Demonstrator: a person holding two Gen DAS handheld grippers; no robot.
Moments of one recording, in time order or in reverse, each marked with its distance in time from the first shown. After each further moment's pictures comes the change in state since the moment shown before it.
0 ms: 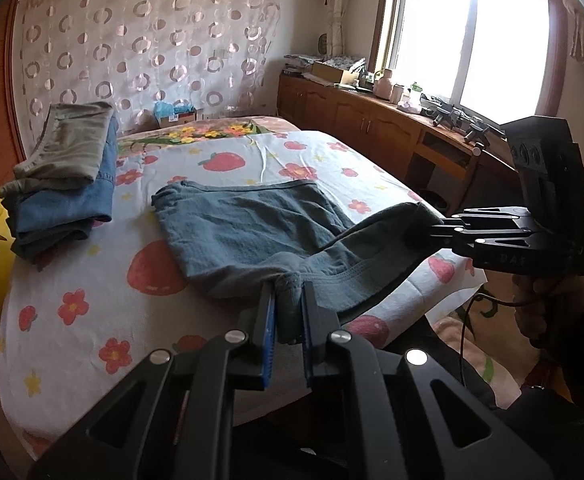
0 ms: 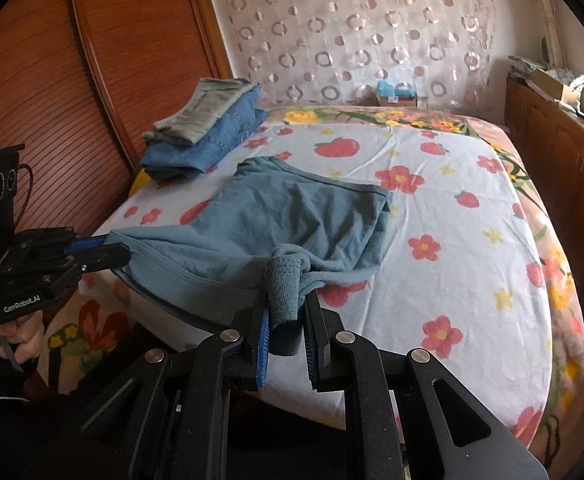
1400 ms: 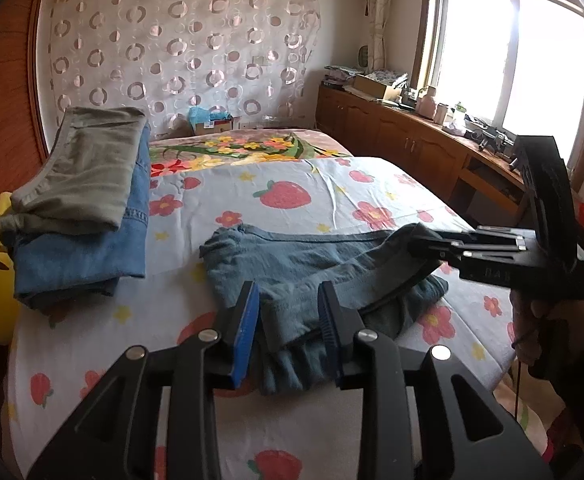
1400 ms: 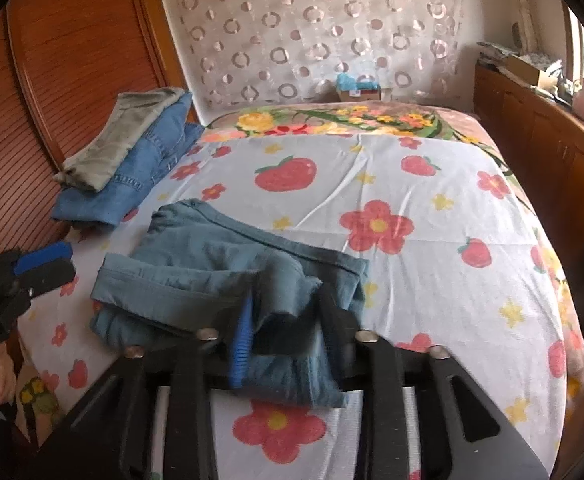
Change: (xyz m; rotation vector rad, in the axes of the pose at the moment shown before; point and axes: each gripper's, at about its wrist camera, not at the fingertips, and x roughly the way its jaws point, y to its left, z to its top) left arm 0.061 0.063 0.048 -0.064 -0.040 0.097; right arm 0.093 -0.047 0.071 0.088 -0.001 -0.130
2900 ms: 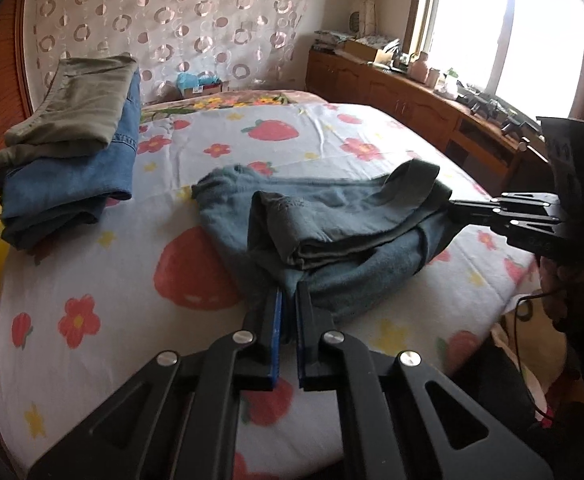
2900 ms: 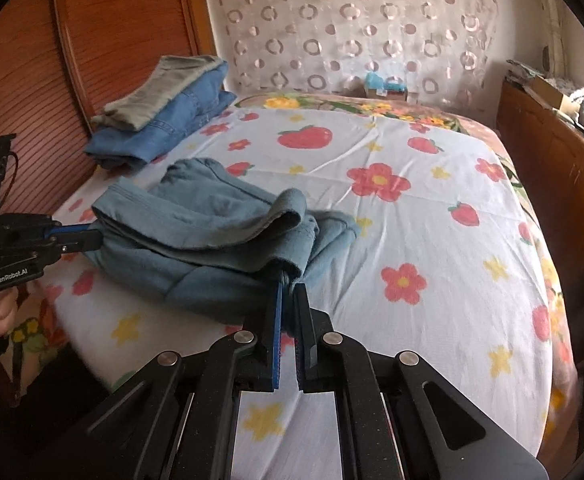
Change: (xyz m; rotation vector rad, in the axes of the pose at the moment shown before) left arm -0.012 -0.008 -0.047 0.019 0.121 -0.026; right arm -0.033 -0.003 -0.056 -0.138 0.034 0.060
